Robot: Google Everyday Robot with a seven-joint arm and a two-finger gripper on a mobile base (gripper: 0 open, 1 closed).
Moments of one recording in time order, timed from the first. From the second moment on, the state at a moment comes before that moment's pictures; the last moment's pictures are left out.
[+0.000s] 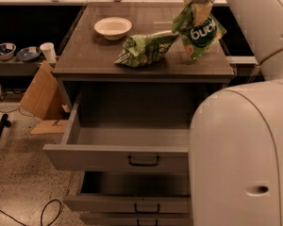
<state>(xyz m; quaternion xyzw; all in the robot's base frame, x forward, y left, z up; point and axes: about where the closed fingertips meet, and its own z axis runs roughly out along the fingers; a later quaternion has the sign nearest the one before) 0.782 -0.178 0.964 -0.80 0.52 -0.25 0.14</state>
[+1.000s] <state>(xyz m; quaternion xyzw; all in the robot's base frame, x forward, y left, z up) 0.782 -0.202 0.963 -0.79 0.54 -0.24 0.13</state>
